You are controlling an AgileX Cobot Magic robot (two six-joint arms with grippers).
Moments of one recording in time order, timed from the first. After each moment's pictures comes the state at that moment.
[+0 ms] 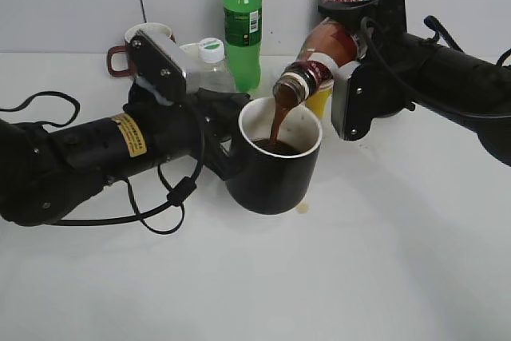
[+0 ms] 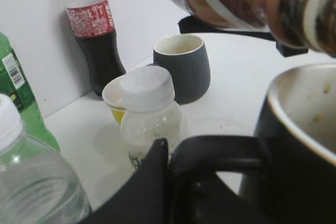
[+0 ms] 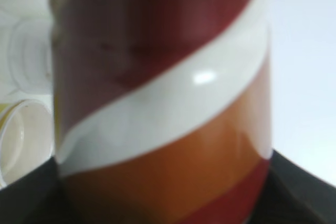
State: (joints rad) left arm -0.60 1.87 -0.71 0.35 -0.91 -0.06; right arm 0.33 1.80 -0.75 -0.42 -0.95 -1.35
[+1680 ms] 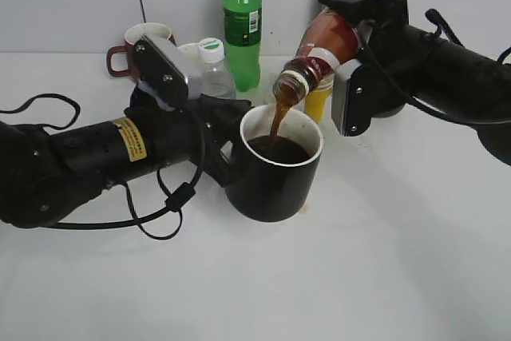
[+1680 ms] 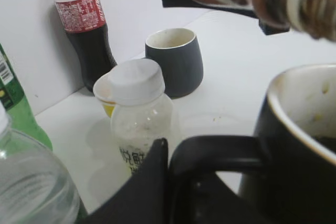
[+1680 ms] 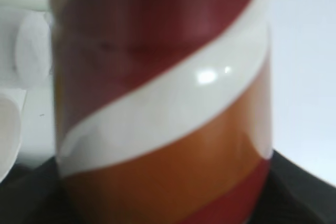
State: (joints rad) left arm -0.60 1.87 -0.71 0.38 -0.90 -0.07; right arm 0.33 1.80 -0.75 -0.40 -1.01 -1.45
